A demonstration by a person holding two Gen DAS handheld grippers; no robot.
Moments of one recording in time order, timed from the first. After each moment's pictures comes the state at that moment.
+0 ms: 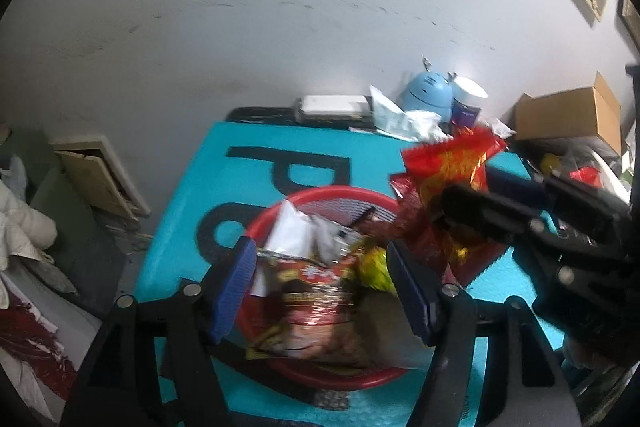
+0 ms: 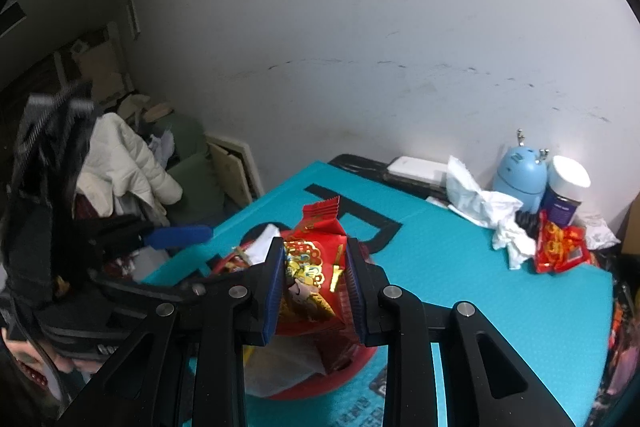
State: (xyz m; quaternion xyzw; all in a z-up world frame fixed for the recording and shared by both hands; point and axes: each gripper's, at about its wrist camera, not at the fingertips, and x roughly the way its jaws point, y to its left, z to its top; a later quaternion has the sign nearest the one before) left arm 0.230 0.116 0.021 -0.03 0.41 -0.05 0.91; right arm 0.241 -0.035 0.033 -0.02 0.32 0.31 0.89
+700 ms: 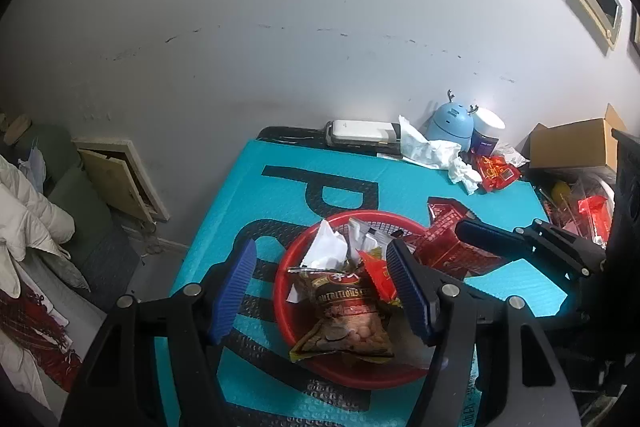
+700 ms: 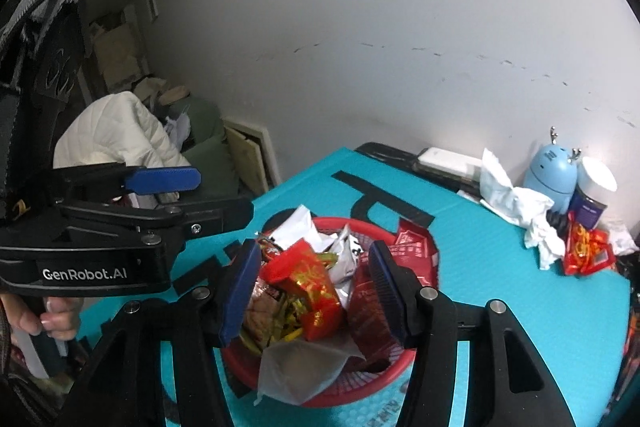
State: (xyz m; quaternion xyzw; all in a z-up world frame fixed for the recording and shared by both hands) left arm 0.219 0.137 0.039 -0.04 0.38 -0.02 0.92; right arm 0.234 -0.009 0.017 -0.04 0.33 0.34 0.88
